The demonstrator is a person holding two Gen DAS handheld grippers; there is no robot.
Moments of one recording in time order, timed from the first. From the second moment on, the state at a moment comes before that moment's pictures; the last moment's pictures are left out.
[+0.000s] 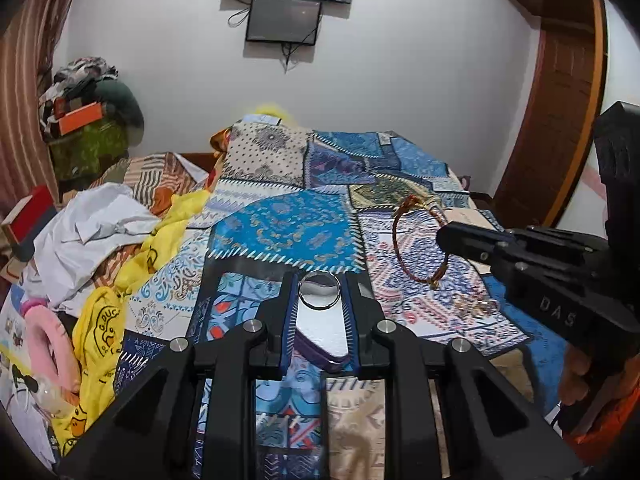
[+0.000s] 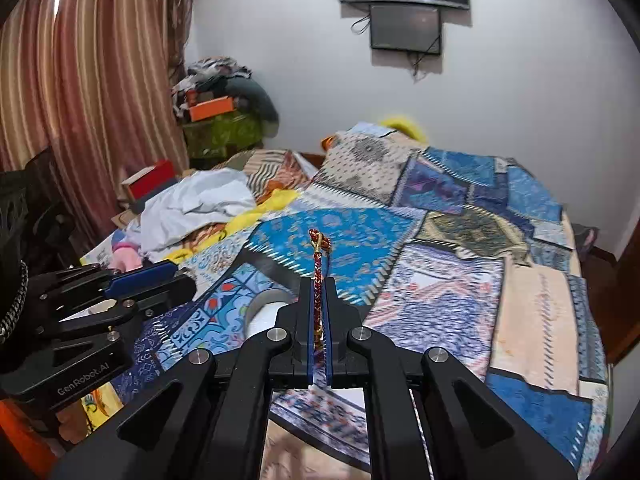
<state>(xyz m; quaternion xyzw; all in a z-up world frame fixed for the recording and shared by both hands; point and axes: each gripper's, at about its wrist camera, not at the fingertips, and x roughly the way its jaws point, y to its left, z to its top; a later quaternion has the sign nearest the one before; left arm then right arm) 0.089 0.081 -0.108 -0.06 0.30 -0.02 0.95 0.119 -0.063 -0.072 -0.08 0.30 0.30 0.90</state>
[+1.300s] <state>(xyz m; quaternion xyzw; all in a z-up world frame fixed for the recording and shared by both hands) 0.148 0.076 -0.168 -0.06 0.38 -0.04 0.92 0.166 -0.044 -0.125 -0.08 0.41 0.32 0.85</state>
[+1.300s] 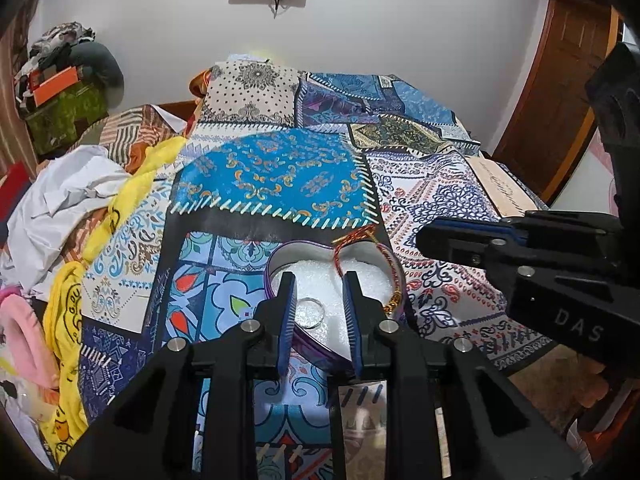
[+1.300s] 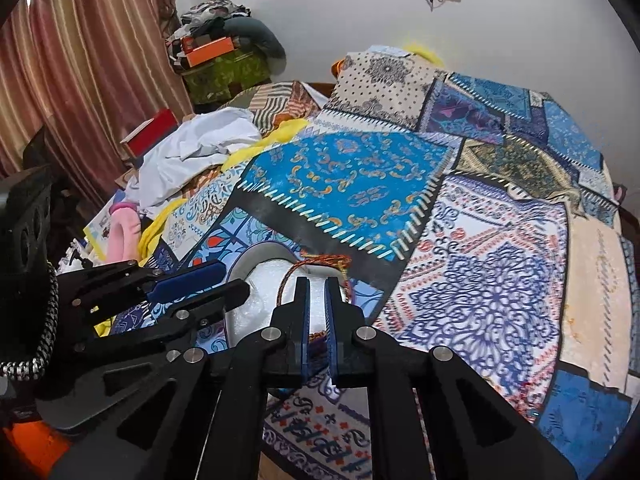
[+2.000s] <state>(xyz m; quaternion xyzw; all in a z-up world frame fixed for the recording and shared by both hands) 0.114 0.038 -0.102 -0.04 0.32 -0.04 0.95 0.132 -0.146 -0.070 -0.07 0.32 0.19 0.93</state>
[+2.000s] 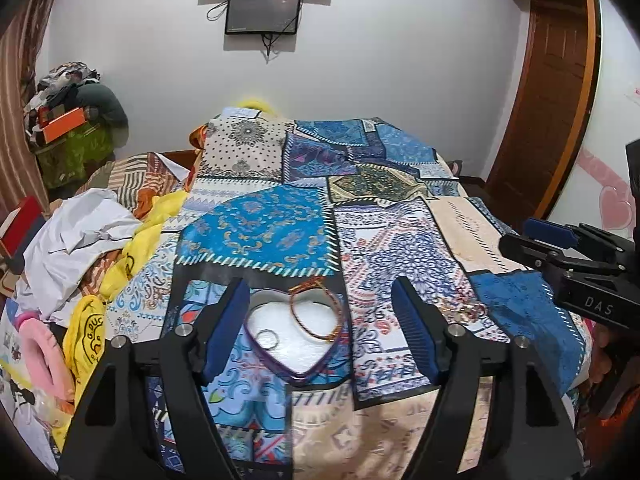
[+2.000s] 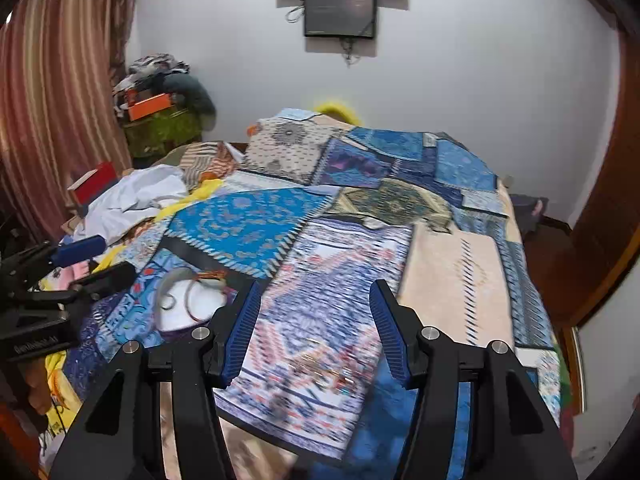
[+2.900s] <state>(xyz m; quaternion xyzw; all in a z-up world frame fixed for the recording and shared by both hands) 0.156 -0.057 -0.179 -0.02 0.44 -0.16 0.88 0.123 -0.210 -0.133 -0.07 0.39 0.21 0.90</state>
